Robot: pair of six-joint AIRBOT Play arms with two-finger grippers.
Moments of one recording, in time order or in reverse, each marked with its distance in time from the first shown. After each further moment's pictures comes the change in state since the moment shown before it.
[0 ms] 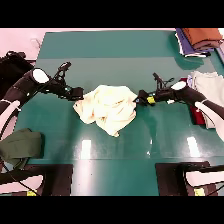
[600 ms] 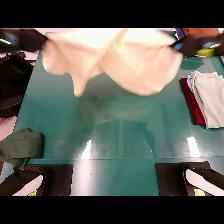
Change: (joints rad) left arm 0.003 0.398 0.465 0.198 -0.004 -0.007; right arm -0.225 0.455 0.525 -0.234 0.273 -0.039
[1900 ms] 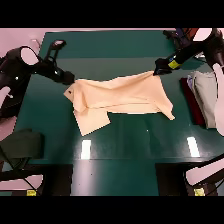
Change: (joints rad) left arm 0.055 -0.459 -0.150 0.041 -0.042 0.111; right arm 0.129 -0.641 0.387 -0.372 0.301 0.244
